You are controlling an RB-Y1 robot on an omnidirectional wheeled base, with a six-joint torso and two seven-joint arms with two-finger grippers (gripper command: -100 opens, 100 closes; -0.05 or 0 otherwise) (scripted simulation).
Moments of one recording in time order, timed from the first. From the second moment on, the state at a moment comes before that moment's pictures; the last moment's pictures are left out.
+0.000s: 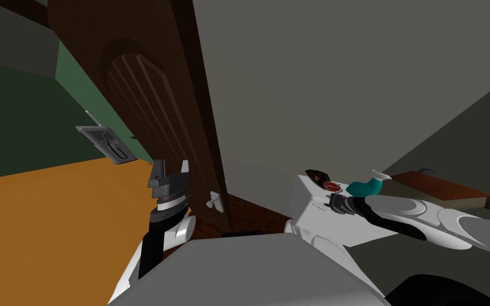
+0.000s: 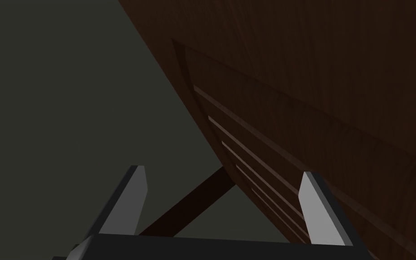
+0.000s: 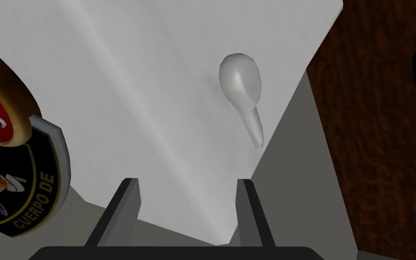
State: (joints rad) left arm 0.46 -0.04 0.07 -2.36 -0.04 -0.64 0.15; right arm 0.73 -1.83 0.21 -1.53 0.59 -0.12 0.11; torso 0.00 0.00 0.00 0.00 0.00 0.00
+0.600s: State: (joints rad) left arm 0.46 -0.04 0.07 -2.36 -0.04 -0.64 0.15; right arm 0.78 -1.83 0.14 -1.54 0.57 -0.12 0.13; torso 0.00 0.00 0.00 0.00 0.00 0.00
